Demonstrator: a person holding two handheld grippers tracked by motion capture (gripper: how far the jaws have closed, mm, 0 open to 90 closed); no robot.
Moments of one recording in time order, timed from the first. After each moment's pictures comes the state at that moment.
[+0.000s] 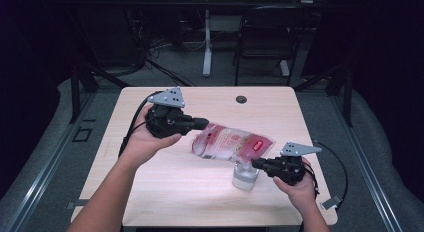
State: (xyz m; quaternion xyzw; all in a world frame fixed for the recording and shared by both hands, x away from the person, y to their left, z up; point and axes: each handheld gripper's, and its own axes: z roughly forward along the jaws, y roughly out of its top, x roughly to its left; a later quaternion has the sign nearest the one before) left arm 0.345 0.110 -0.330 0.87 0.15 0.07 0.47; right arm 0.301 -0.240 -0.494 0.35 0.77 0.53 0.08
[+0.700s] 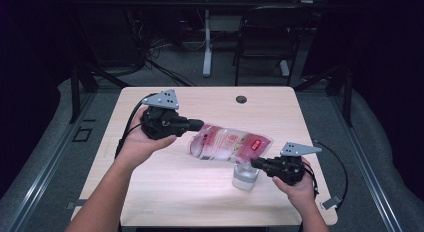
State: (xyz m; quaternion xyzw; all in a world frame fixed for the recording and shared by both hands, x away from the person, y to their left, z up) left arm 0.346 0.121 -0.336 0.86 0.16 0.06 0.47; right arm 0.301 -0.239 -0.493 0.34 0.77 0.54 0.08
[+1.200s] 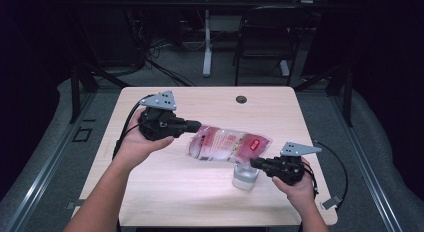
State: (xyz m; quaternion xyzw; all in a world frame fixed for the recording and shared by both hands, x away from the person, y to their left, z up) left arm 0.346 0.127 -0.340 0.87 0.17 0.06 0.47; right arm 0.300 -0.238 -0.492 0.34 0.76 0.54 0.08
